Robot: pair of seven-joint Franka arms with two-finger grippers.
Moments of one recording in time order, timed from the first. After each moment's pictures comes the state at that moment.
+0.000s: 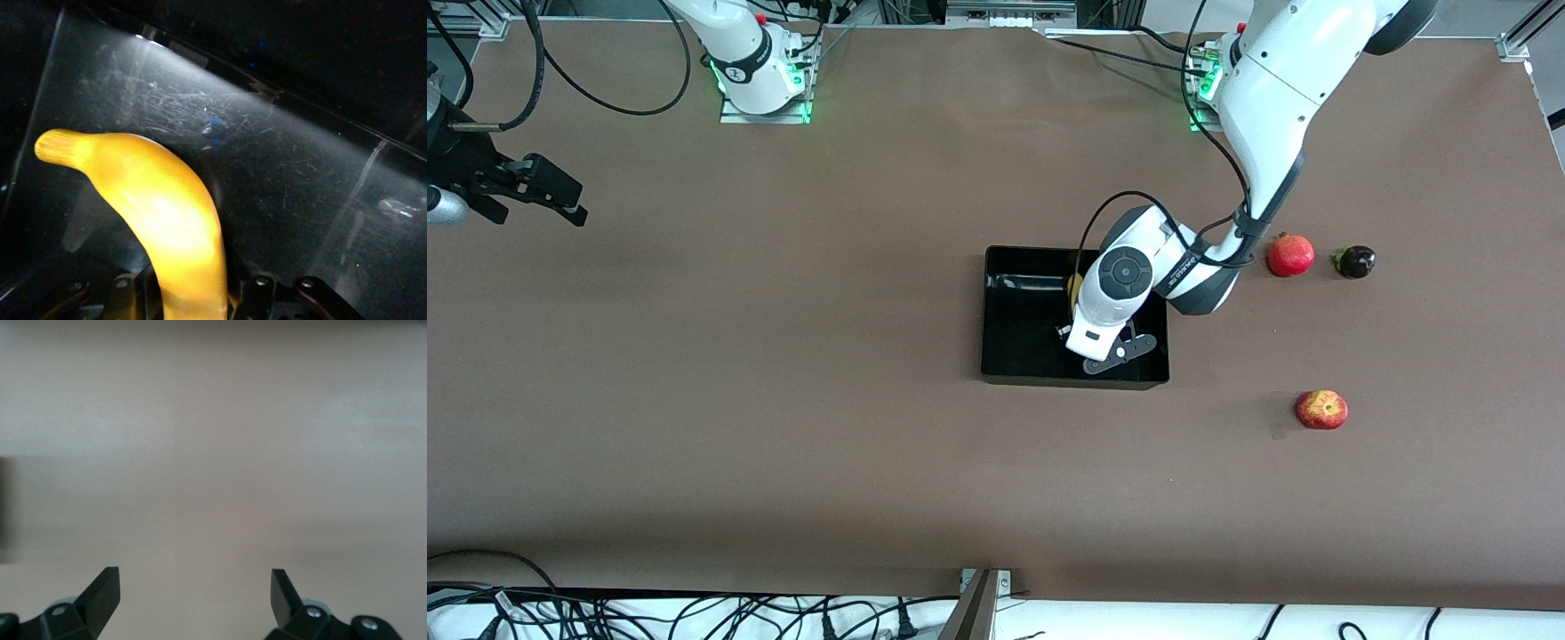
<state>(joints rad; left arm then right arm) -0.24 0.74 -0.35 -1.70 0.22 2.29 -1.10 0.08 -0.06 -0.06 -1.68 -0.01 1.69 0.04</state>
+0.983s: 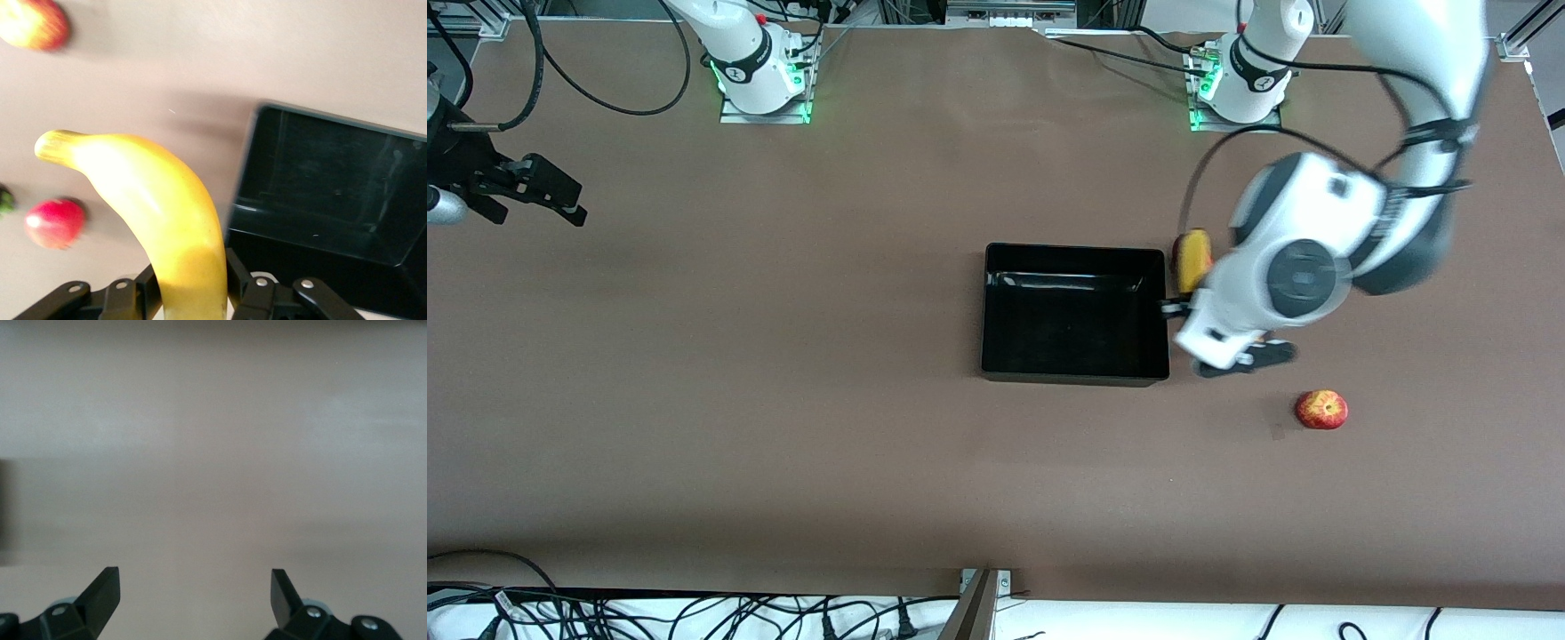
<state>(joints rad) 0.03 0.50 -0.38 -1.39 0.11 1.58 -0.52 0.08 -0.06 -0.06 -1.68 -0.01 1.70 0.04</state>
